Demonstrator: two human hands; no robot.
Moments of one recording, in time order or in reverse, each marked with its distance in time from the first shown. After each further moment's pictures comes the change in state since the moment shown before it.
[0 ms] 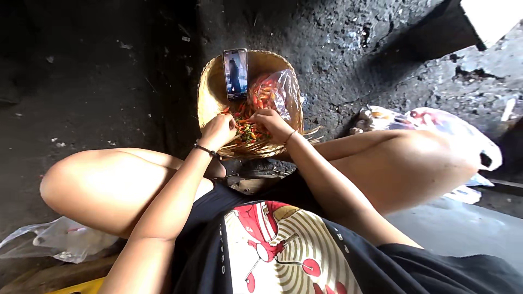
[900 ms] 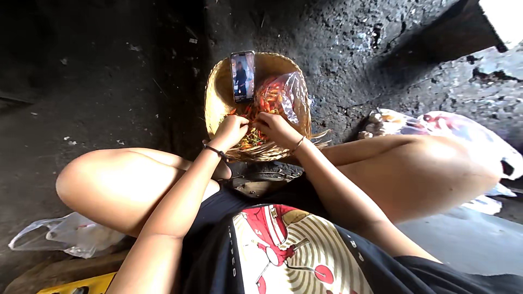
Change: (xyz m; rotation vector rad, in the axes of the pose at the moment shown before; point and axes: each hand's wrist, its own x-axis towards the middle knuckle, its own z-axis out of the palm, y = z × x) left_hand 0.005 0.007 0.000 -0.168 0.032 0.140; right_hand -0.011 -0.010 0.001 -0.558 -0.082 -0.412
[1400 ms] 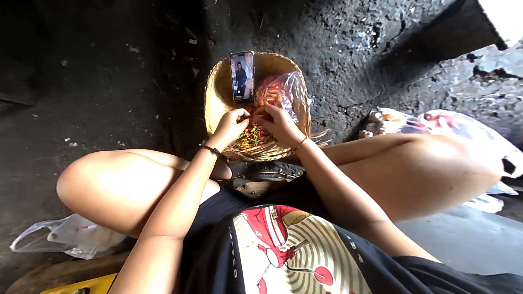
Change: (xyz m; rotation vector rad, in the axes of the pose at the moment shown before) left_hand 0.002 -0.004 -0.002 -0.313 0.135 0.094; right_hand -0.003 -0.012 -0.007 0.164 0.196 -0.057
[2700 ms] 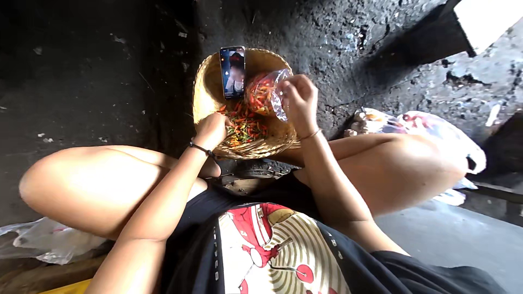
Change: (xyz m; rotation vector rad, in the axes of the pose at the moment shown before) left_hand -0.006 0.004 -0.002 0.578 -0.172 -0.260; right_hand 0.000 0.006 -0.049 0.247 0.488 0.004
